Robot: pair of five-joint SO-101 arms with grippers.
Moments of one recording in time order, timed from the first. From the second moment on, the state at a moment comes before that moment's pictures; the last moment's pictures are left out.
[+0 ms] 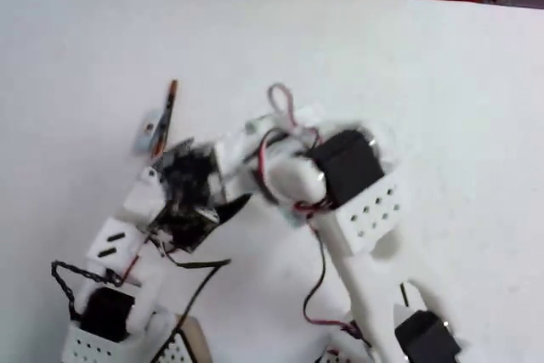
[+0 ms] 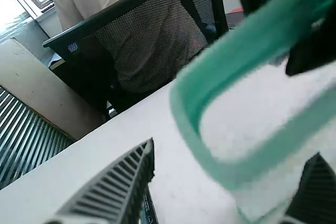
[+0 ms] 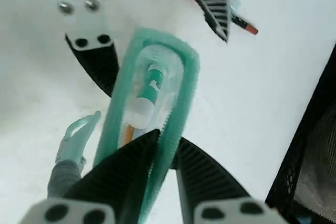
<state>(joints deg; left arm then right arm) 13.2 -104.0 85.5 40.0 -28.1 -40.9 -20.6 -10.2 98.3 75.9</state>
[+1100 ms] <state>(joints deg) 27.2 -104.0 85.5 41.6 -28.1 -40.4 -16.7 -15.5 98.3 58.3</state>
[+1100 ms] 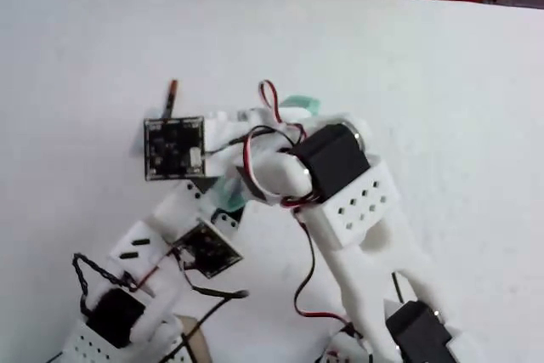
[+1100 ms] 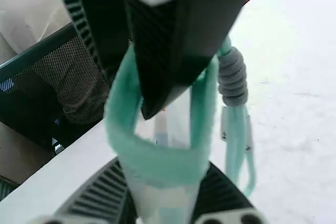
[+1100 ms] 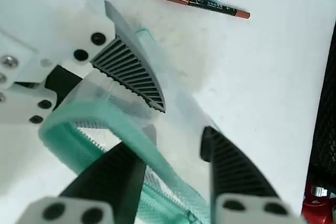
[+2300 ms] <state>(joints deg) 28.7 -103.8 79.8 43.6 -6.8 0.0 -54.0 31.8 62.8 52.6</state>
